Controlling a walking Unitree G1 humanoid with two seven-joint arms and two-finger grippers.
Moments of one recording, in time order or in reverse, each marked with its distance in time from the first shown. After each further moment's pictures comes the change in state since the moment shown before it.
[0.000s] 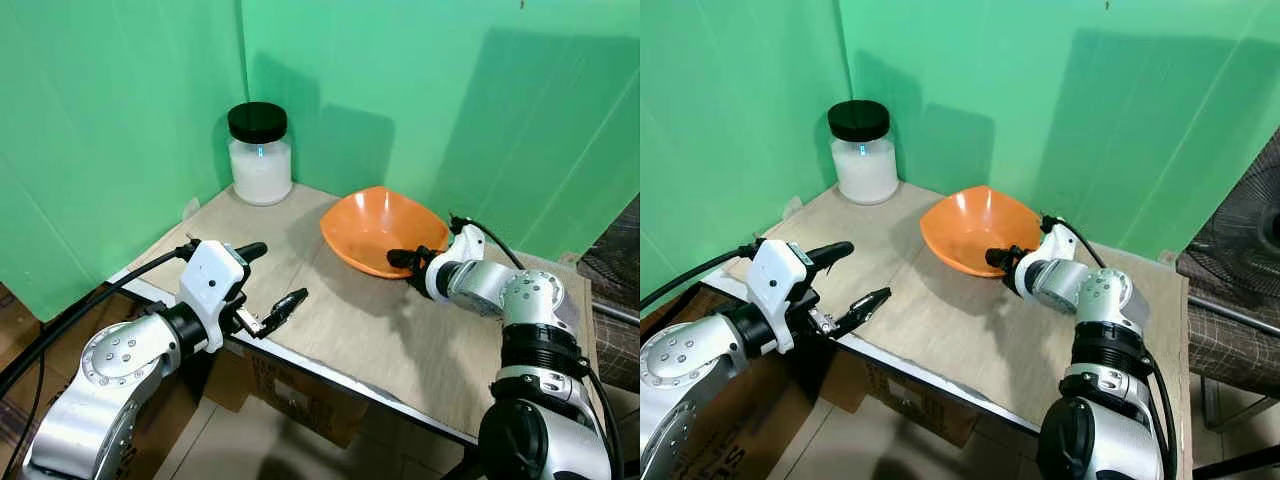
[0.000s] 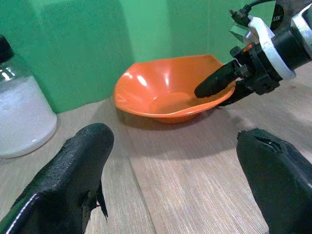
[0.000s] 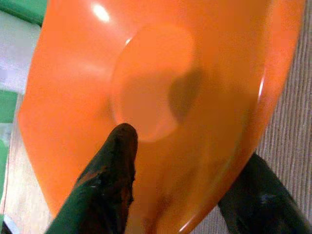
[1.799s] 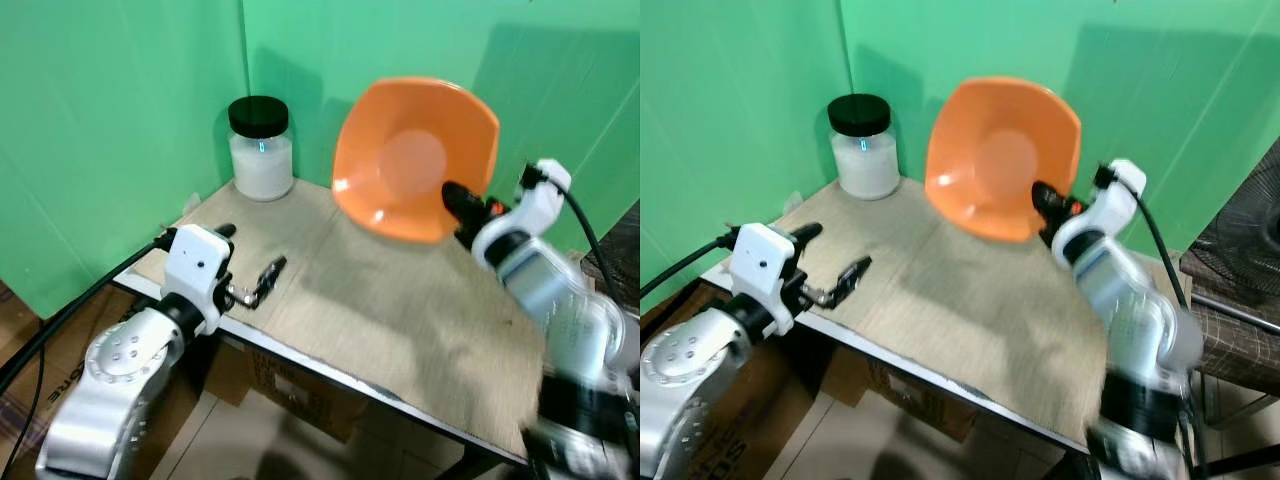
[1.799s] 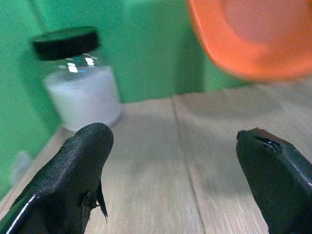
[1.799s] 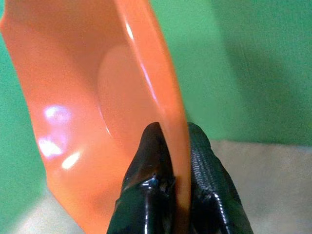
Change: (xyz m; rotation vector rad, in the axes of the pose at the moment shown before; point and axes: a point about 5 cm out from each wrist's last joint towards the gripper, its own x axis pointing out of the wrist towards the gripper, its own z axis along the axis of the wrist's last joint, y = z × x) left arm 0.004 0.010 0.004 -0.051 -0.030 0.324; right arm -0.080 0.027 0.022 -0.440 -0.575 0.244
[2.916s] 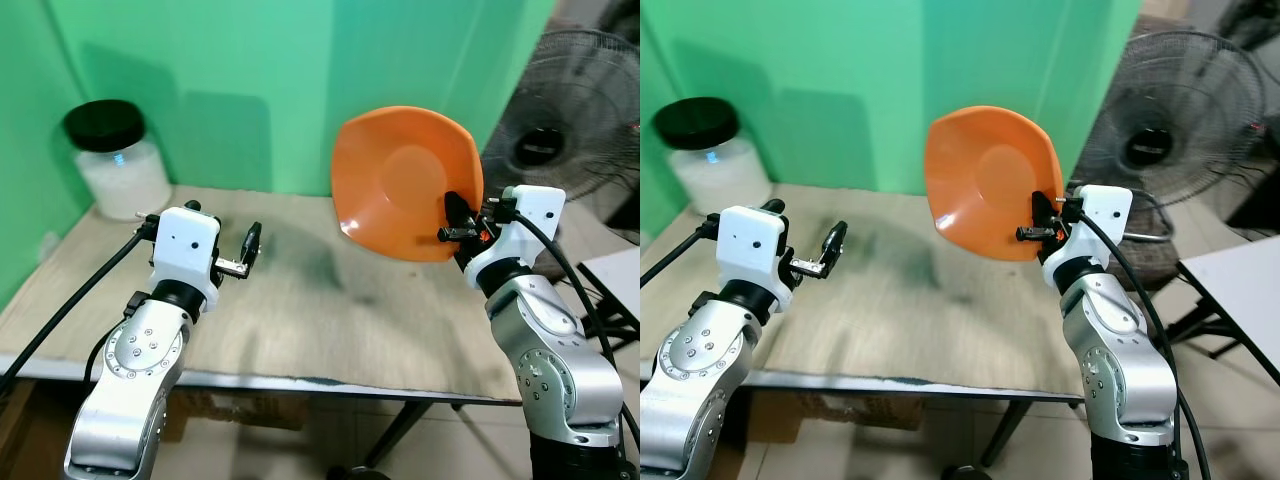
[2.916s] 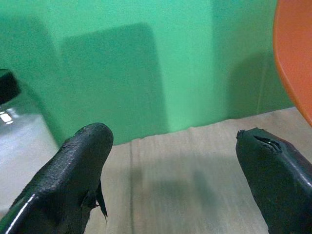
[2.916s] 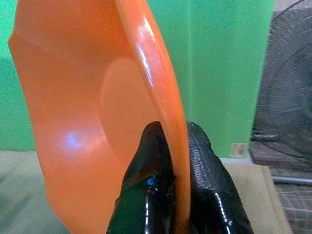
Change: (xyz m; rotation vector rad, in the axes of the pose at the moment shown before) left arm 0.005 0.008 0.008 0.056 -0.036 0.267; right arm -0.016 0.013 -0.014 -0.280 -0.140 -0.054
